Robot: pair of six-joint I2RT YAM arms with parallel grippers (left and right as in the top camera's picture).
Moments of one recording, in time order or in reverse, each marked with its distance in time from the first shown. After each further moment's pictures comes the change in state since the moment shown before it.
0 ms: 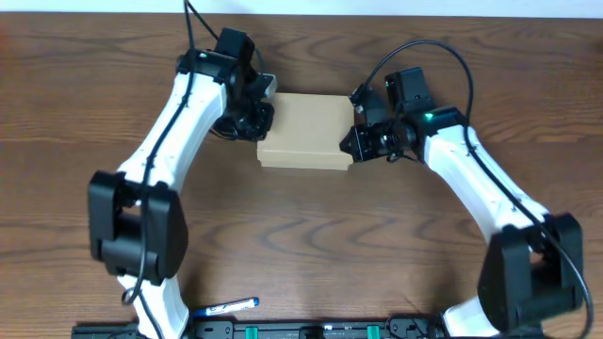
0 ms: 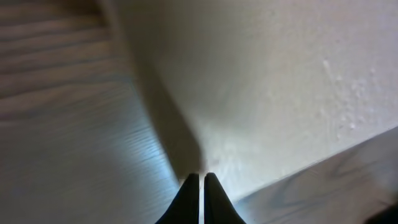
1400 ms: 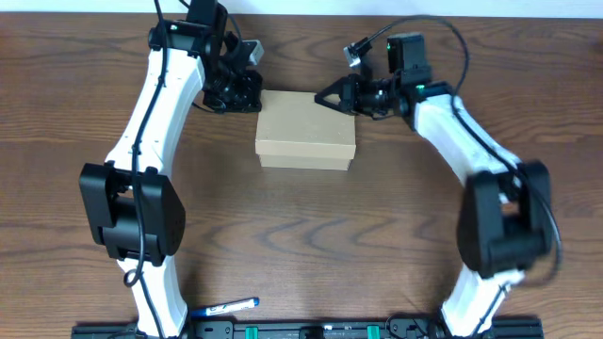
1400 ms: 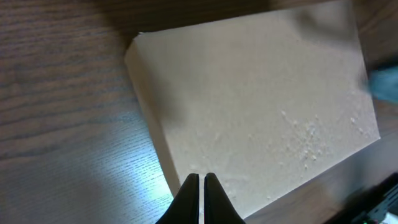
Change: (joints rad) left arm 0.082 0.111 0.244 -0.086 0.158 0.019; right arm -0.045 0.218 0.206 0.259 -0.358 0.279
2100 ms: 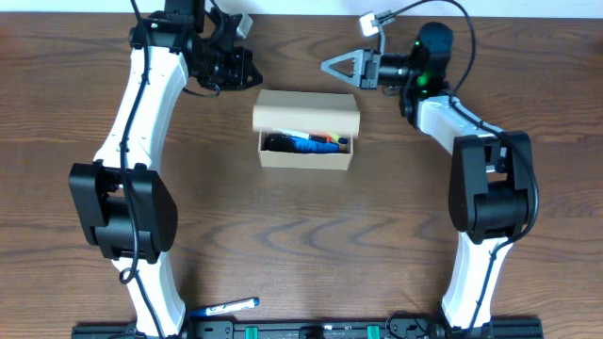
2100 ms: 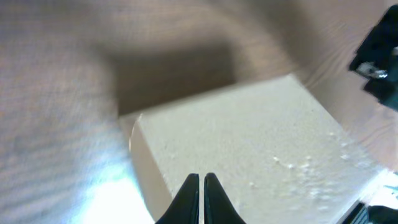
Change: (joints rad) left arm 0.070 0.007 0.000 0.177 0.154 -0.045; right arm -0.087 0.279 0.002 1.089 -0.512 0.521
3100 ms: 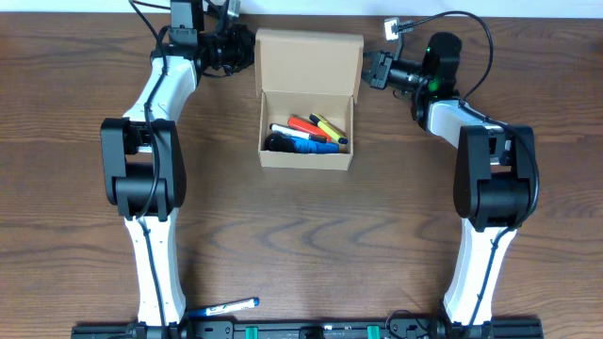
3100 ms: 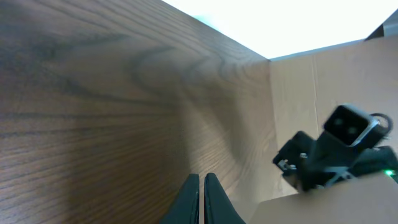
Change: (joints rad) left arm 0.068 0.325 -0.007 0.805 0.377 -0.558; right arm -0.097 0.090 -0.007 0.013 0.211 -0.186
